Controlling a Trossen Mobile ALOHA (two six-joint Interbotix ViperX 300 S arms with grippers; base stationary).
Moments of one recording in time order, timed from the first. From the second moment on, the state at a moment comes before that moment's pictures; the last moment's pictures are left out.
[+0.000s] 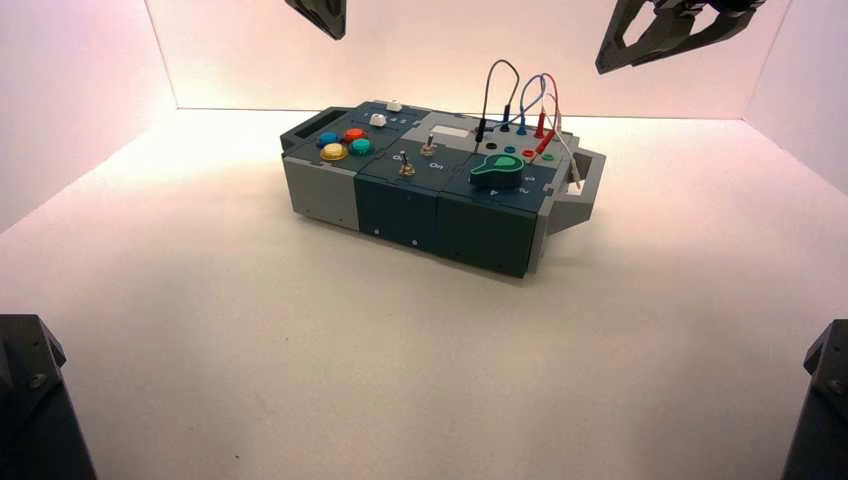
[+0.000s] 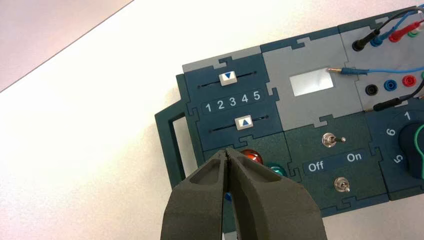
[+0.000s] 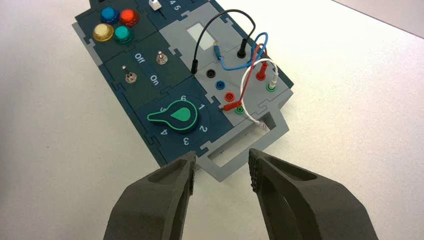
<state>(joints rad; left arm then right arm) -0.36 0.12 0.29 -0.19 0.69 0.45 0.41 -0.64 1.04 0.15 0.45 -0.19</state>
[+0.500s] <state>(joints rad) -0.36 0.11 0.29 -0.19 0.71 0.45 0.41 -0.64 1.04 0.15 0.48 -0.18</state>
